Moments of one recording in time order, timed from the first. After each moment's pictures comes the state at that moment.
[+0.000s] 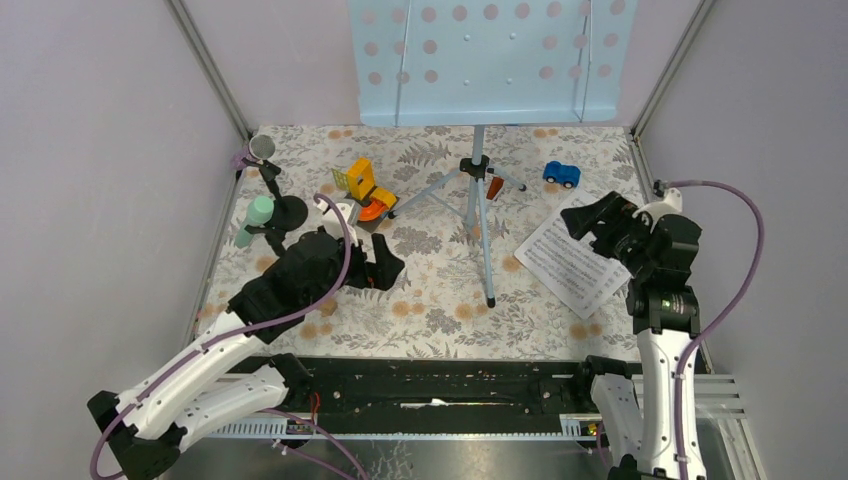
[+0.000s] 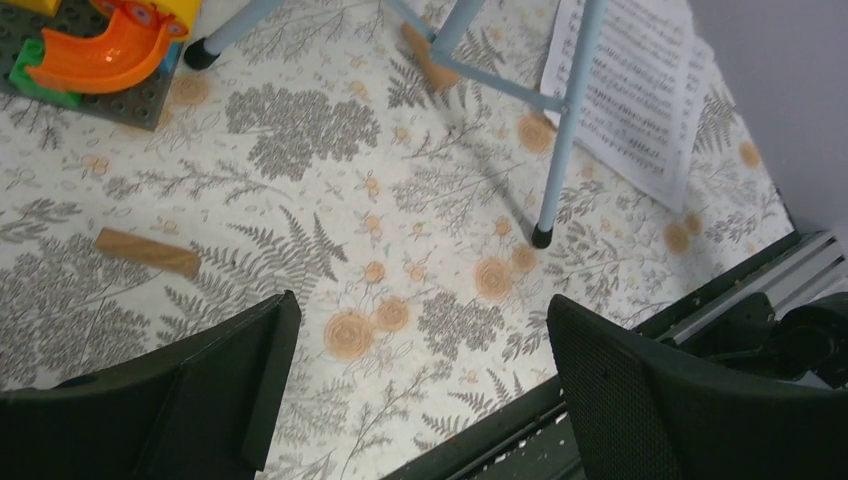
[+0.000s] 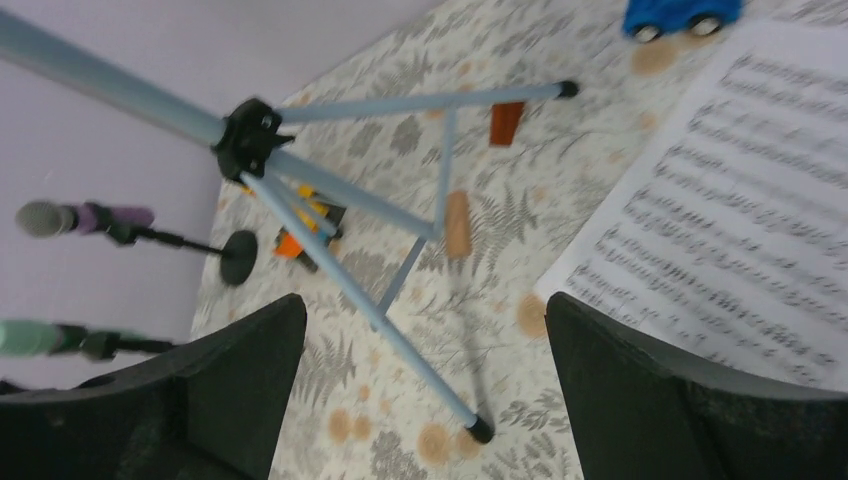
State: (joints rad) left arm -0.78 0.78 0.84 -0.53 -0.14 -0.50; right arm -0.17 0.69 0.83 -0.43 -0.37 0.56
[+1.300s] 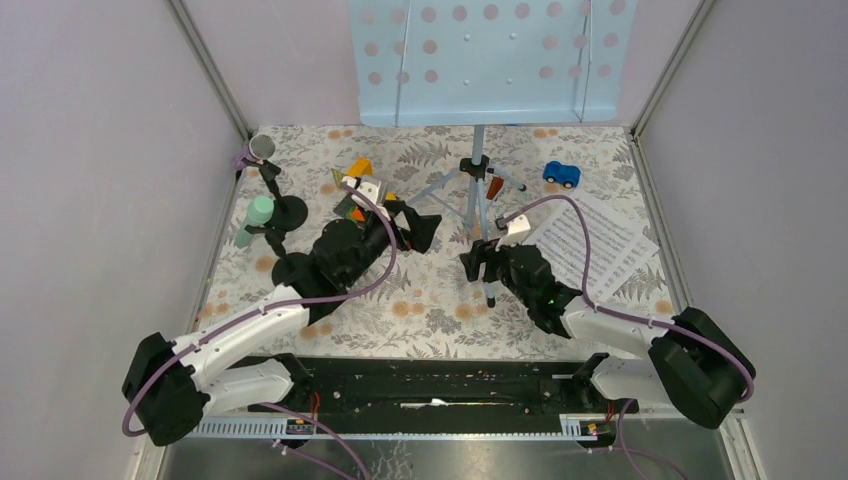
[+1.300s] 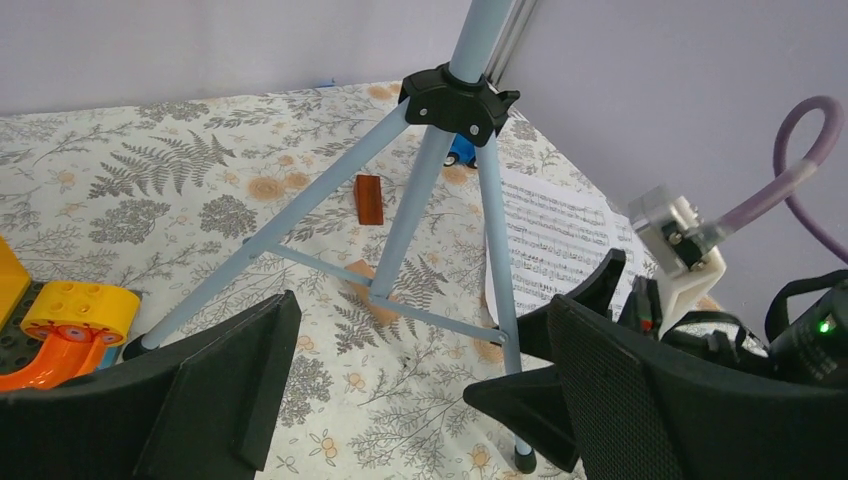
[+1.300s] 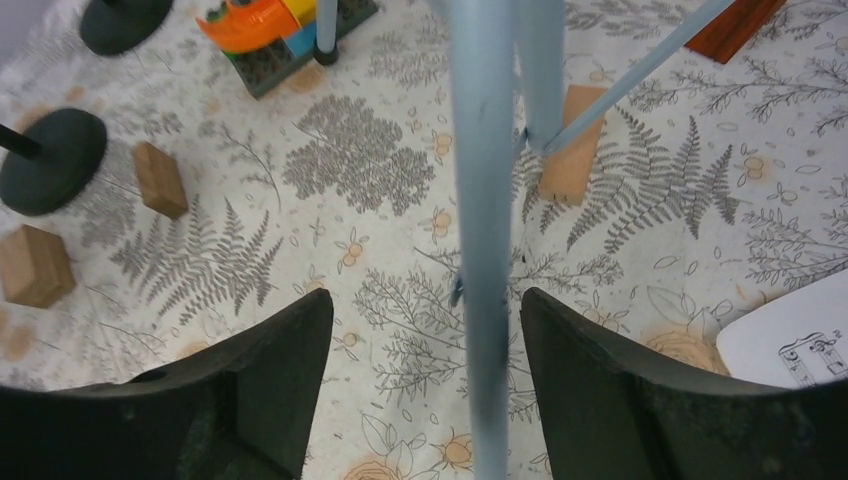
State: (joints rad) left arm -0.78 1.08 0.72 0.37 -0.13 -0.32; right arm 0.70 1.20 0.41 0.49 0.16 0.35
